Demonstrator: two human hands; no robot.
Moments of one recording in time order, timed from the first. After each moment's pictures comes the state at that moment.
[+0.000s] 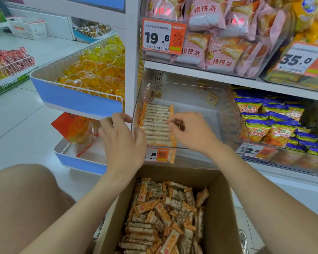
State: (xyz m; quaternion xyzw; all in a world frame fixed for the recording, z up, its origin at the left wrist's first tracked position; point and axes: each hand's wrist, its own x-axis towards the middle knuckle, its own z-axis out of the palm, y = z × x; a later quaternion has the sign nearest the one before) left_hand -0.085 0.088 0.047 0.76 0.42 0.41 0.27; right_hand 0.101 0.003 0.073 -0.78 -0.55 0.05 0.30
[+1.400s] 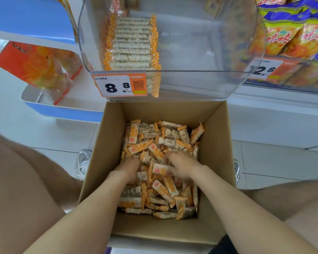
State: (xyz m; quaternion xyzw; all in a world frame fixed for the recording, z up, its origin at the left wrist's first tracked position) left_hand -0.110 0.026 -0.229 0.86 0.27 -0.37 0.24; right_hand 0.051 -0.125 -0.203 -0.78 -0.50 0.38 -0.03
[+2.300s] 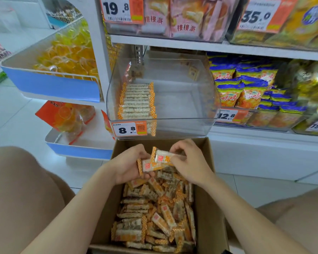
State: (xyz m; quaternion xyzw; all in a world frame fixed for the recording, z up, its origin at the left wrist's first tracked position) left_hand -0.089 0.035 -0.026 0.51 0.35 -0.11 0.78; right_hand 0.055 -0.140 -0.040 -0.81 -0.41 0.16 0.38
